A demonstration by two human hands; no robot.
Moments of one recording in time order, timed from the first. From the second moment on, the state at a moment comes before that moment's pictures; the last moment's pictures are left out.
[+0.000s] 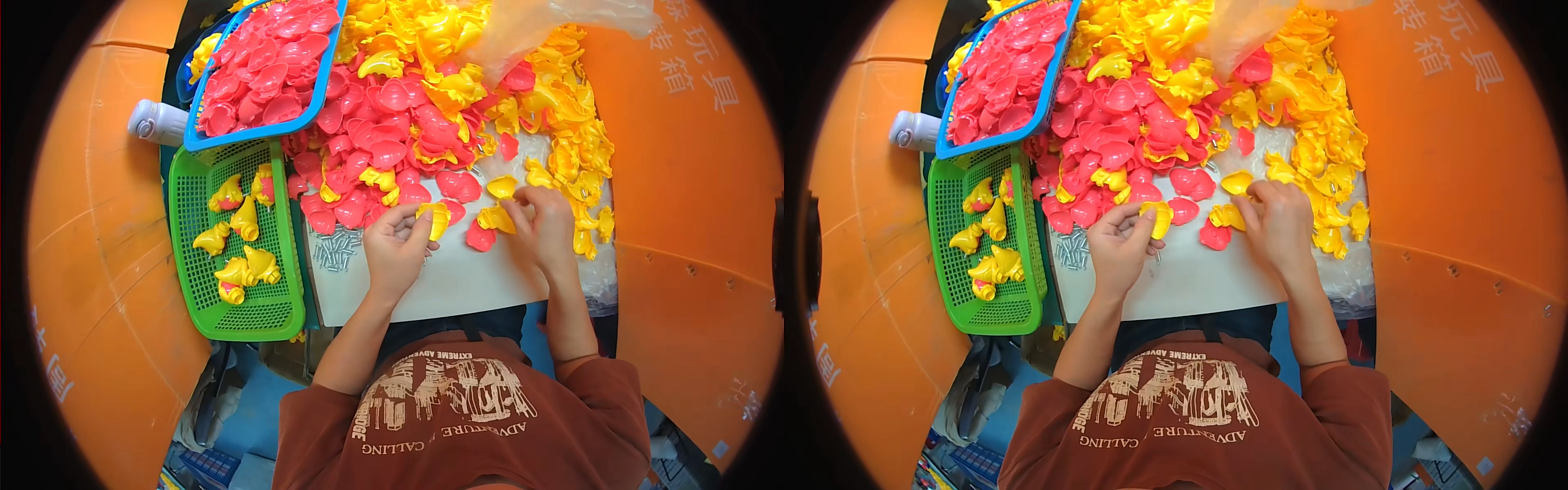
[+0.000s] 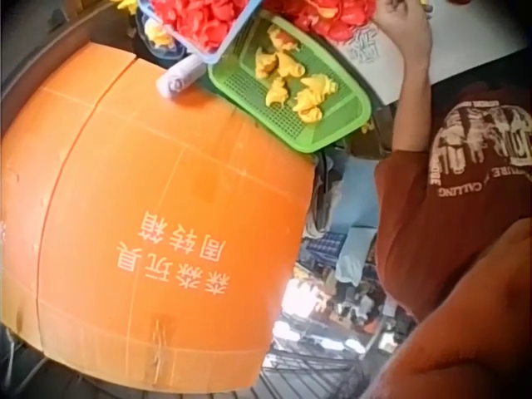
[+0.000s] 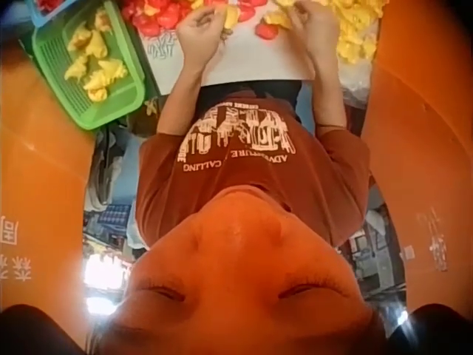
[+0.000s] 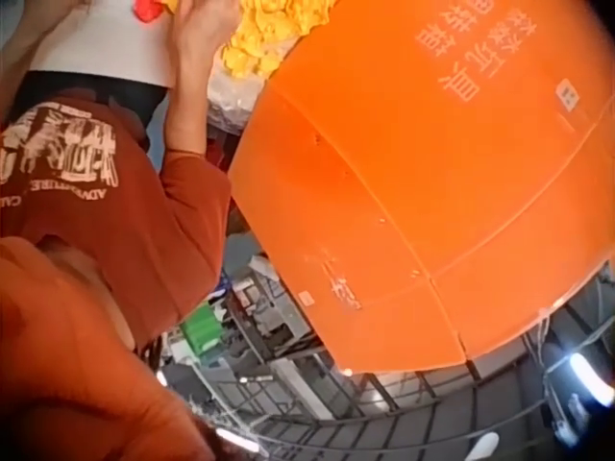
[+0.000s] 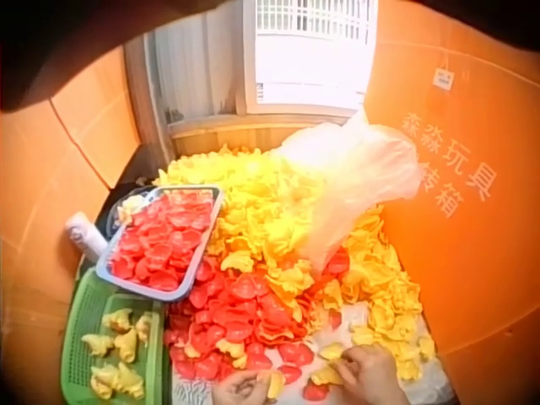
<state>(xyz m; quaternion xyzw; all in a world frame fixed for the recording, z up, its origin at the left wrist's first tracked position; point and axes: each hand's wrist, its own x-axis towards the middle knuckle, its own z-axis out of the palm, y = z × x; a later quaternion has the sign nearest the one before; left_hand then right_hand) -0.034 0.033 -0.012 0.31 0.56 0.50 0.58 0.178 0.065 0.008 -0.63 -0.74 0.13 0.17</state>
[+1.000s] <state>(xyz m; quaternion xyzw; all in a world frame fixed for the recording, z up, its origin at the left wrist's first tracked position) -0.021 0.032 -0.015 0.26 0.47 0.49 0.69 0.215 0.083 0.006 -0.65 -0.75 0.02 0.16</state>
